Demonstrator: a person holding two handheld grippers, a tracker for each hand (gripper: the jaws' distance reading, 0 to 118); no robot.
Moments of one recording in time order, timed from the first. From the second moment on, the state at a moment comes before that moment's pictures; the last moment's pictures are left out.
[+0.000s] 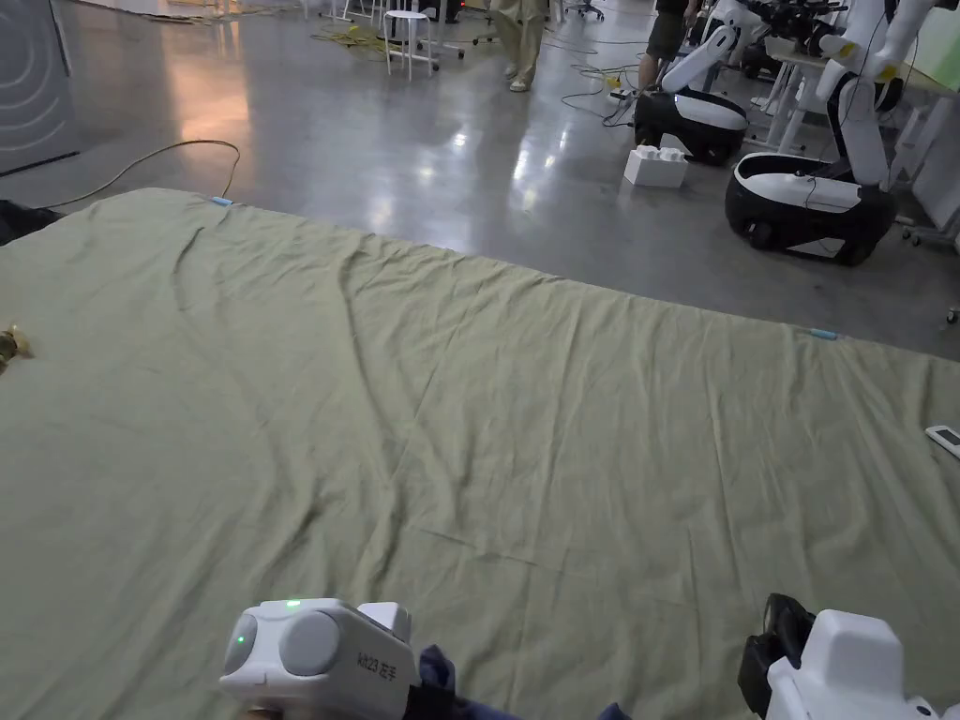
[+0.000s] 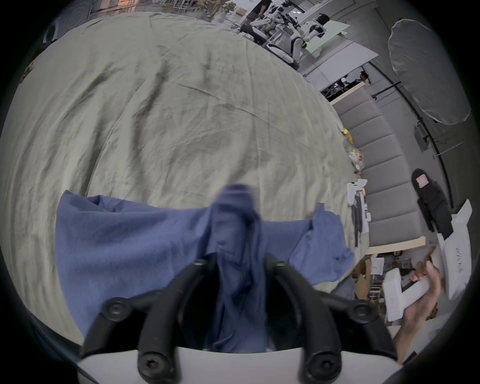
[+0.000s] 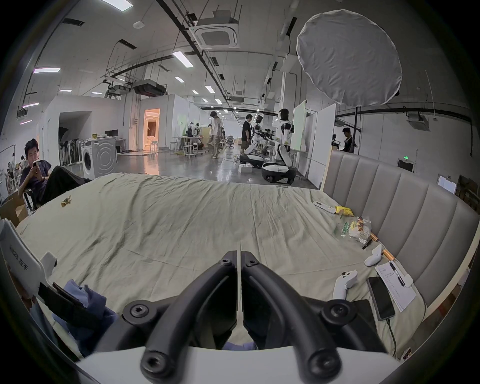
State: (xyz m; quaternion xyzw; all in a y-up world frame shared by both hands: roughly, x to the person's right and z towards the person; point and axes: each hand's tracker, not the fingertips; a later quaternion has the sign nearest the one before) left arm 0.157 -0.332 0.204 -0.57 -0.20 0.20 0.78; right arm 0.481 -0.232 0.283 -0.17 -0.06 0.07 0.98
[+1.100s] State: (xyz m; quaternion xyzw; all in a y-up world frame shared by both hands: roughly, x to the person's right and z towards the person) left arm 0.183 -0.344 0.234 -0.54 -0.25 0.17 0.78; right arm 0.480 -0.243 0.287 -0.18 -0.05 0.06 0.98
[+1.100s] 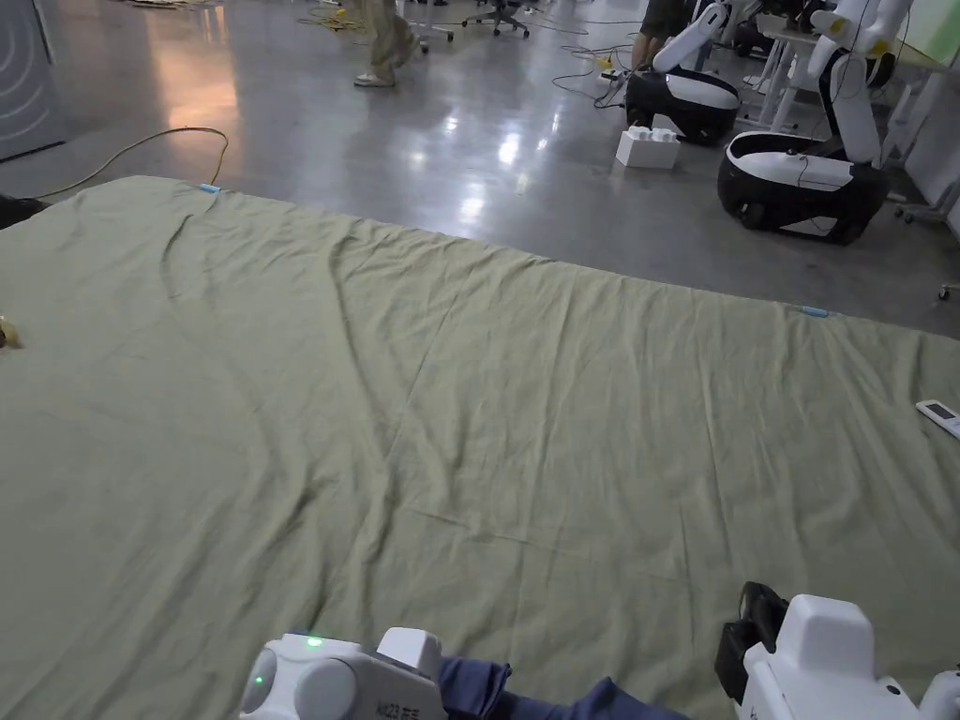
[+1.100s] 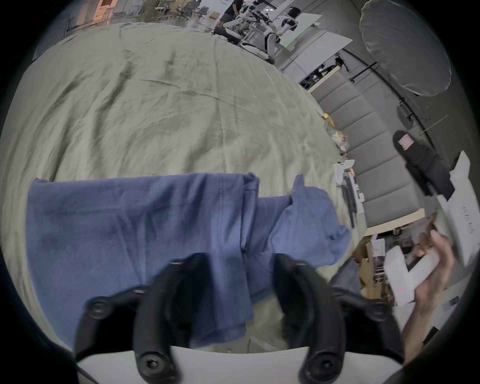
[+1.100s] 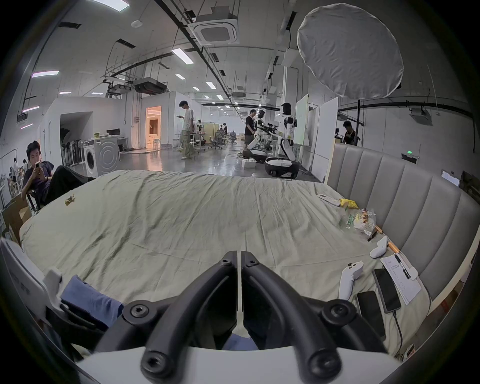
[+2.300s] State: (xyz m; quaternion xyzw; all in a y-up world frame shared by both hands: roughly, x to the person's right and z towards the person) left arm 0.005 -0.430 0.211 -0.49 -0.26 0.42 0.72; right arm 0.473 -0.242 0.284 -0.19 -0.04 0.06 0.98
